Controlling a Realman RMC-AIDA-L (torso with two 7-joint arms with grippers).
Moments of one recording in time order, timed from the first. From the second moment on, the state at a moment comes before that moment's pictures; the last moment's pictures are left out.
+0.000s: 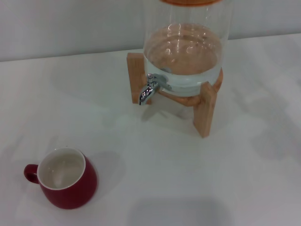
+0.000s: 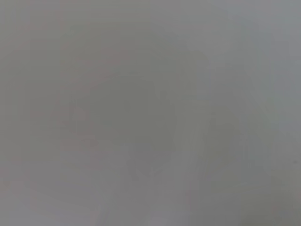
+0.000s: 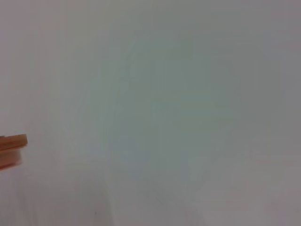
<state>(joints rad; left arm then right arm) -0.10 -2.08 0.52 0.49 -1.92 -1.56 2.20 0.09 2.00 2.56 0.96 -1.36 1.31 -1.70</state>
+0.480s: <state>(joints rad) -0.12 -2.08 0.52 0.49 -1.92 -1.56 2.20 0.10 2.00 2.56 0.96 -1.36 1.31 -1.70</state>
